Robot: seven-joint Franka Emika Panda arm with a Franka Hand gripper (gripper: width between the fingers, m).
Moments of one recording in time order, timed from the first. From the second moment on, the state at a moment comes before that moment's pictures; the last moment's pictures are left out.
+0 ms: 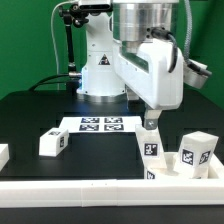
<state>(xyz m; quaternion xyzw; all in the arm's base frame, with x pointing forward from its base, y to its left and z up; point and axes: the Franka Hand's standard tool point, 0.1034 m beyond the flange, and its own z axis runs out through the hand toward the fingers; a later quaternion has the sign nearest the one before) 0.616 0.024 0.104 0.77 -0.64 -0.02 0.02</state>
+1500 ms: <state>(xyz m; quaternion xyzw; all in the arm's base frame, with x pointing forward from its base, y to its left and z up) 0.576 -0.019 0.097 0.96 -0.29 -0.02 0.02</state>
